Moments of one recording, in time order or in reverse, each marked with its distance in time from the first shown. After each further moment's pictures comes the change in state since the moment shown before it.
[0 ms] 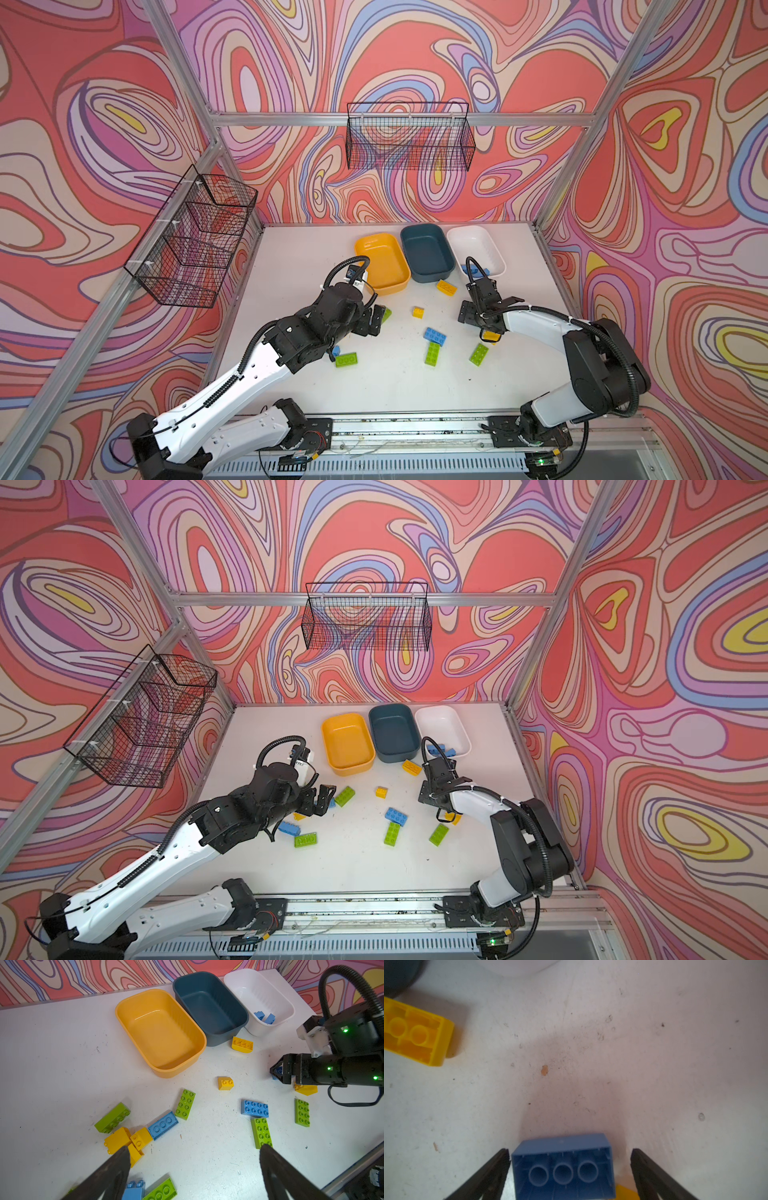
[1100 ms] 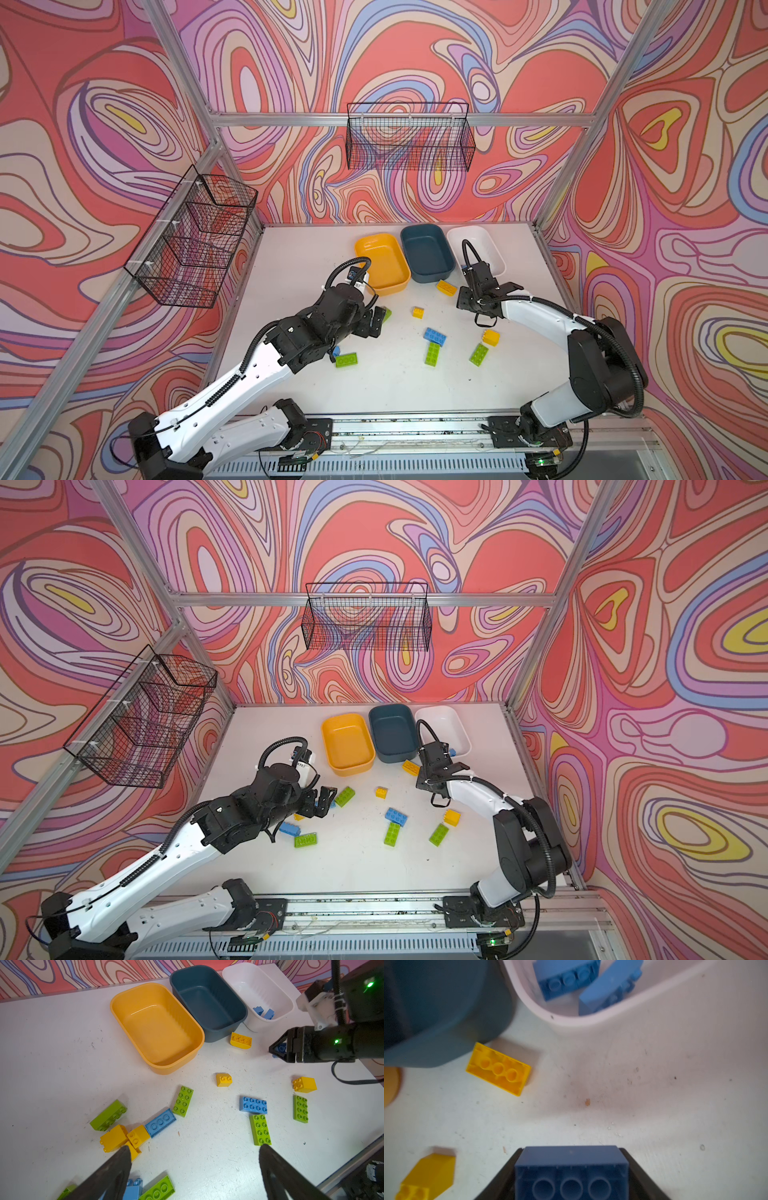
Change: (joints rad) left arm 0.000 0.010 -0.015 0.001 0.022 -0.011; right arm 0.026 0.009 0.222 -0.092 -0.024 -0.063
